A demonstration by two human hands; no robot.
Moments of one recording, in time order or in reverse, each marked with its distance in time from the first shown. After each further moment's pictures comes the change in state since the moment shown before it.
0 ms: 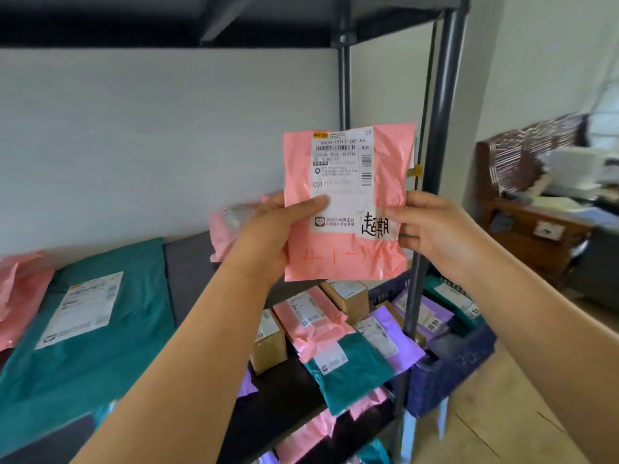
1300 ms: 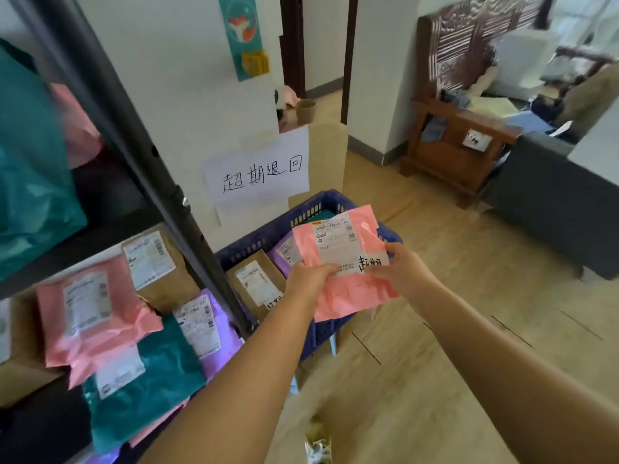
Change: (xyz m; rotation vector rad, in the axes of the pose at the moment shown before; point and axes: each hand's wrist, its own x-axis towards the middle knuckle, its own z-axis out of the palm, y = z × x) left_hand 0.196 -0.417 0.286 0.279 0.256 -0.698; right_hand 0.109 0.255 -0.394 -0.411 0.204 0.564
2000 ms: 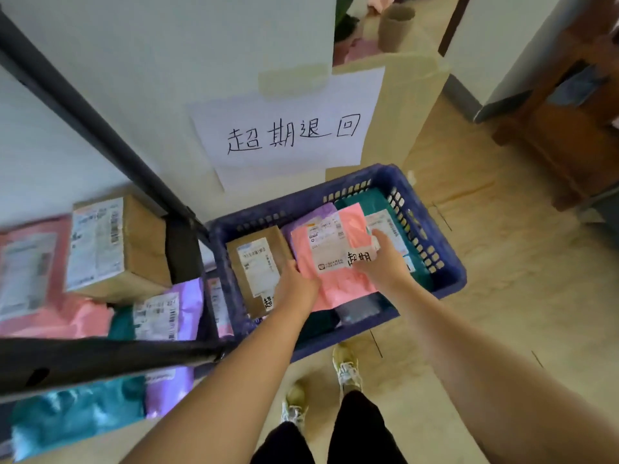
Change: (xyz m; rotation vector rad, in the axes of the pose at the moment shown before) left_hand 0.167 -0.023 0.003 0.371 0.301 -0.191; right_hand 0.228 0.024 0.087 -0.371 -0.243 0.085
